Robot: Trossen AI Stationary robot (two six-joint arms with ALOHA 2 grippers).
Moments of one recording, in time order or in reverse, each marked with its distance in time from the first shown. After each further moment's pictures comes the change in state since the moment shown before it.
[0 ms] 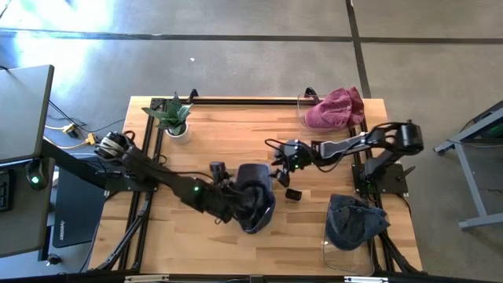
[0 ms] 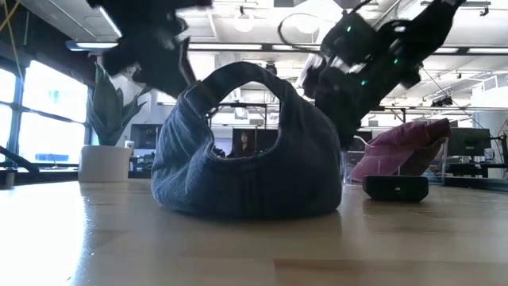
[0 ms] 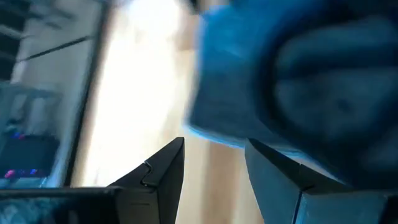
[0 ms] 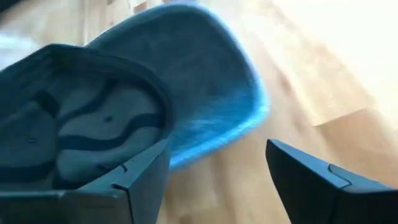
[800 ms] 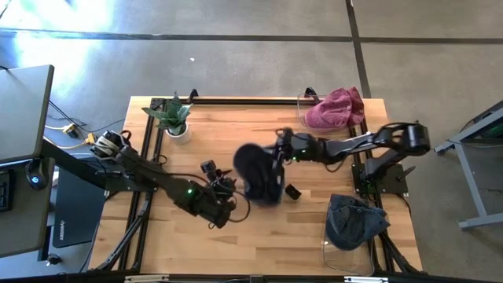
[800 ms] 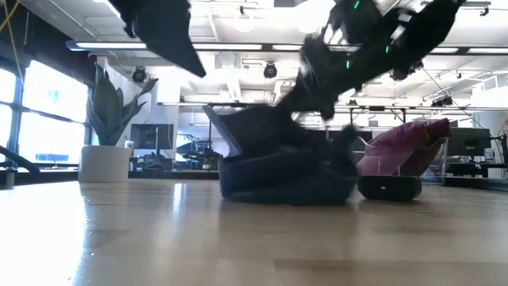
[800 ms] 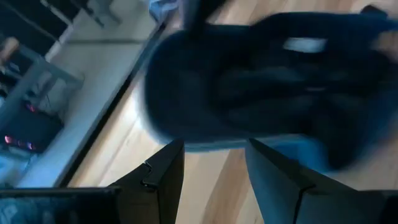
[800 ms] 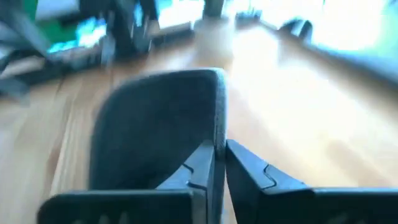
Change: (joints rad) left arm -0.033 -0.033 0.008 -0.025 -0.195 -0.297; right arm 0.002 -0.059 0.001 0.269 0.237 -0.118
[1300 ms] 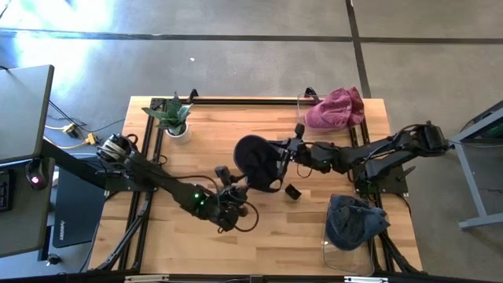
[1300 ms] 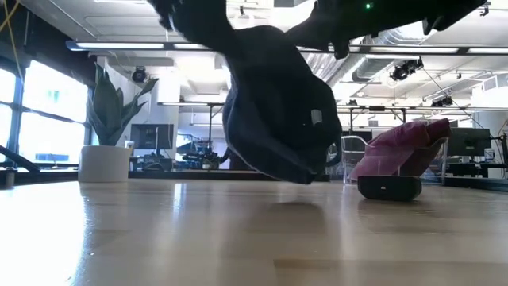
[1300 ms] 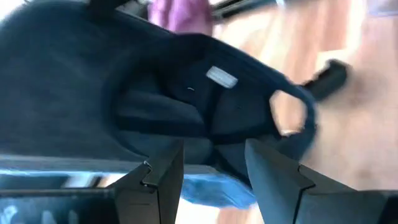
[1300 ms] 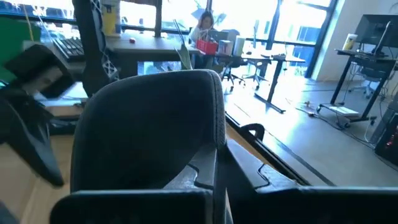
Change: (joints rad) left arm -0.013 0.067 -0.002 0.430 -0.076 0.391; right arm 0.181 -0.177 -0.003 0.147 0.387 -0.308
